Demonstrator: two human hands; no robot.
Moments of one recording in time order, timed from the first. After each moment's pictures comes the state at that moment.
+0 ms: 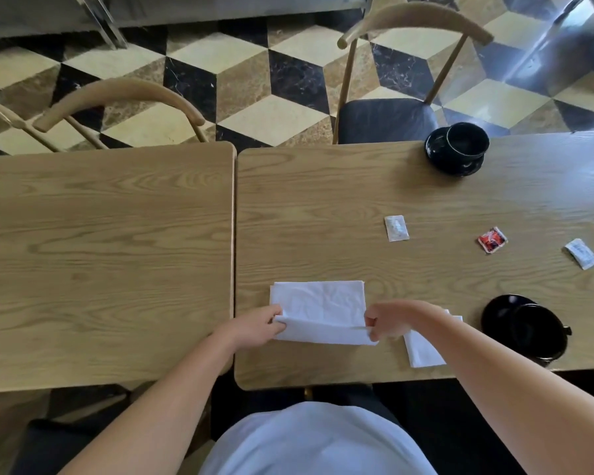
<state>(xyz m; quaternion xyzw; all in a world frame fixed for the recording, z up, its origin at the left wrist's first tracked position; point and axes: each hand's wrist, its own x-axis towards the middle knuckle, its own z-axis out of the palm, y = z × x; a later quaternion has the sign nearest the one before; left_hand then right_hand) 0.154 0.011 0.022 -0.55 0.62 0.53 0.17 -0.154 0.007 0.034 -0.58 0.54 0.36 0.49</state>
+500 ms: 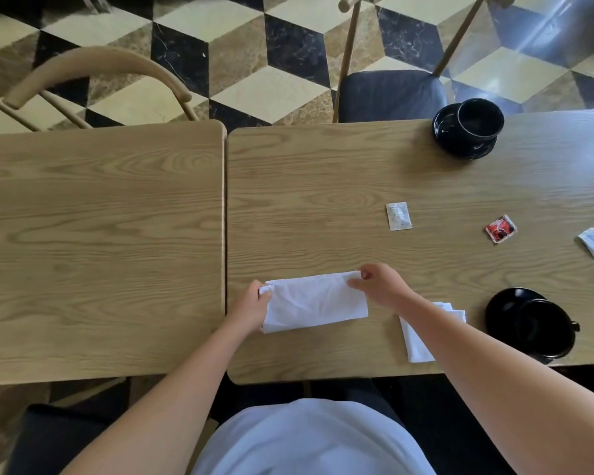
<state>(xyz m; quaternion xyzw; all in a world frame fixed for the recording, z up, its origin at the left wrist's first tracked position) 0.131 0.004 -0.009 -0.72 0.46 0.52 0.01 -0.153 -0.013 -0.010 -0.47 0.74 -0.01 0.48</state>
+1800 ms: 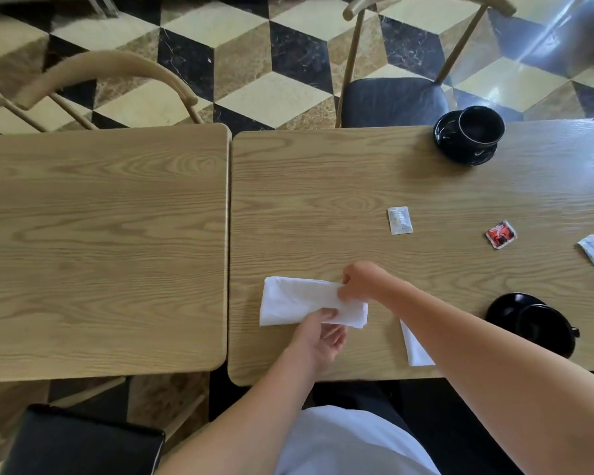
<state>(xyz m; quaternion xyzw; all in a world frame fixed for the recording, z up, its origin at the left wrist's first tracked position) 0.017 0.048 0.011 -0.58 -0.19 0.75 -0.25 -0.113 -0.042 0.017 -0.62 0.64 0.27 0.37</state>
